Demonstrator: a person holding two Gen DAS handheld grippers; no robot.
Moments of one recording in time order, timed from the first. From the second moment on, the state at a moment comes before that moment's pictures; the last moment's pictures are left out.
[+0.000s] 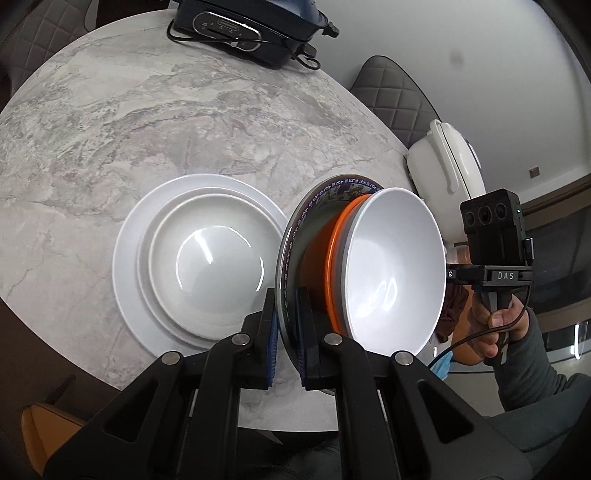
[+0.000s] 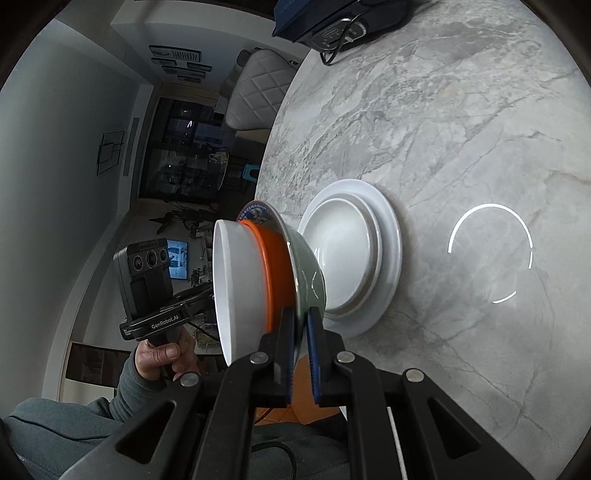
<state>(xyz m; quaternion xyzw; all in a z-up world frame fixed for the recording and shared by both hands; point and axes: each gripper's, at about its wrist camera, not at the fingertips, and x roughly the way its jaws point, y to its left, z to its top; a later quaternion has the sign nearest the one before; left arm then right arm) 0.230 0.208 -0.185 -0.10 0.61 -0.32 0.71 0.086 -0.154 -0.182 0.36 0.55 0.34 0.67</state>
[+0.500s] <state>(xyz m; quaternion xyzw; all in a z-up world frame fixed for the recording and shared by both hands) 0.279 0.241 -0.248 -0.08 0.63 -0.33 0.70 0.121 -0.111 -0.231 0.36 0.59 0.30 0.66</state>
